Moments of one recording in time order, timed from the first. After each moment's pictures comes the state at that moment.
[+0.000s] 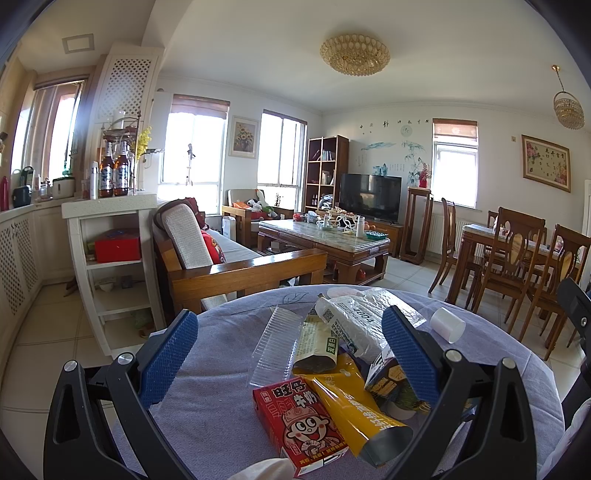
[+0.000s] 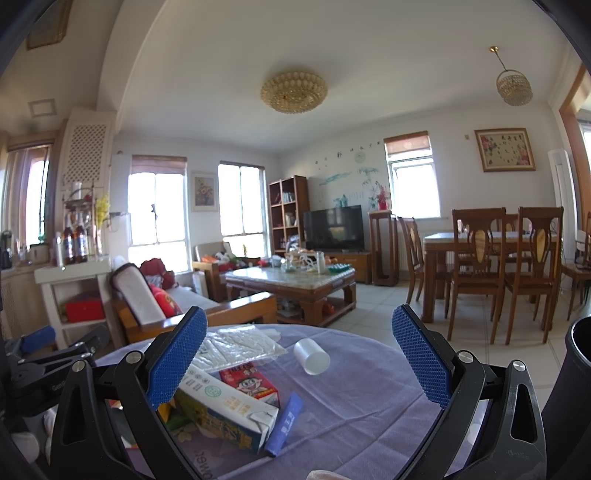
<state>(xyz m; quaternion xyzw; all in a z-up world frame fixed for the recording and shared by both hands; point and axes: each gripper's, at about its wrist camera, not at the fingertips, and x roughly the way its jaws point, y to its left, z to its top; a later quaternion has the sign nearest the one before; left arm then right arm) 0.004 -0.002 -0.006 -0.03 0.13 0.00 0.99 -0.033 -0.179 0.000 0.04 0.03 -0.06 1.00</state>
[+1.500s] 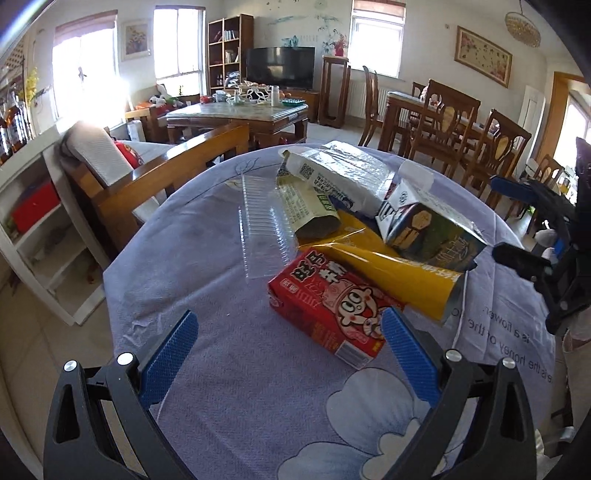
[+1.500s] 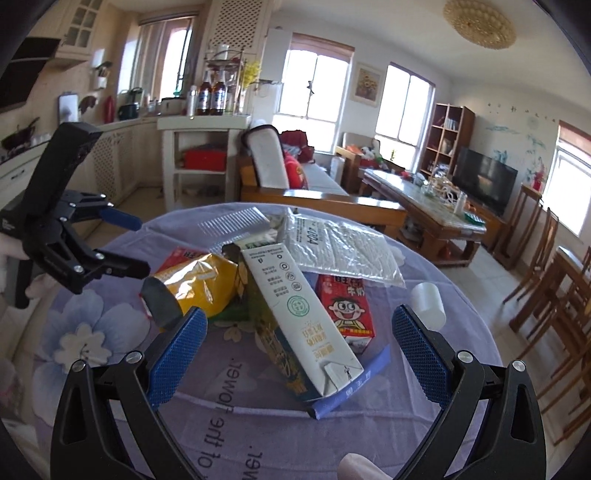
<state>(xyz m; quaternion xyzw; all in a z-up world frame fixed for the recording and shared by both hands) 0.043 0.036 -0.052 0.06 0.38 -0.20 0.90 0.038 -0.138 -0.025 -0.15 0.25 0.23 0.93</state>
